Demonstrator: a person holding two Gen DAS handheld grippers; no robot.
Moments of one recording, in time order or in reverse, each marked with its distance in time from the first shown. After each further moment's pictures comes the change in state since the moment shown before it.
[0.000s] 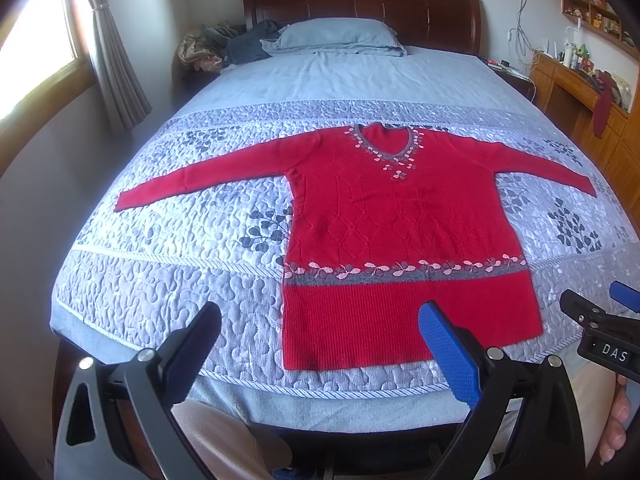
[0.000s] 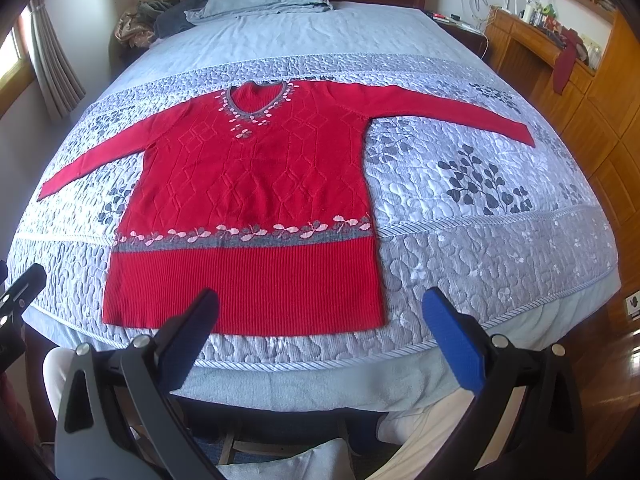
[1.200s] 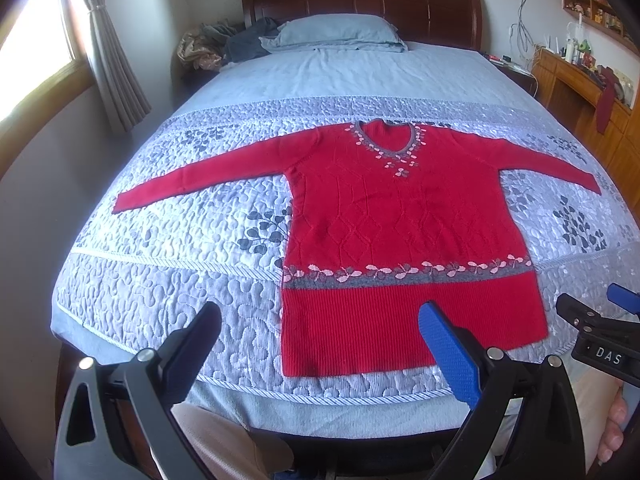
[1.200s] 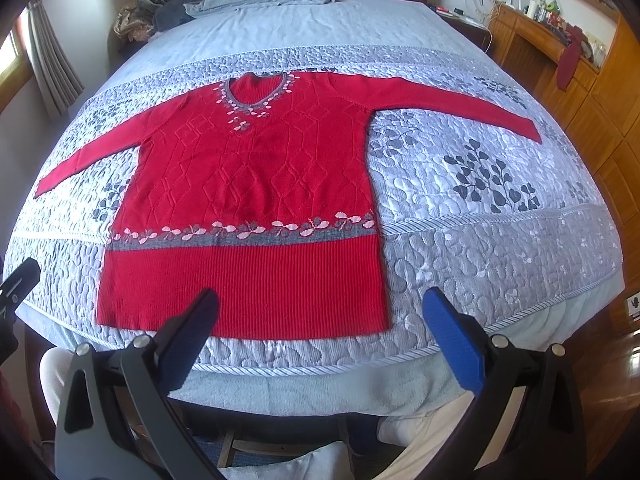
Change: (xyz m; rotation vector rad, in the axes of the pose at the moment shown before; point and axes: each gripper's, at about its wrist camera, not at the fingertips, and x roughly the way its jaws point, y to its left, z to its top) left arm 0.013 -0.005 0.008 0.009 0.019 0.010; right arm 0.022 -0.001 0.005 -0.009 0.032 0.001
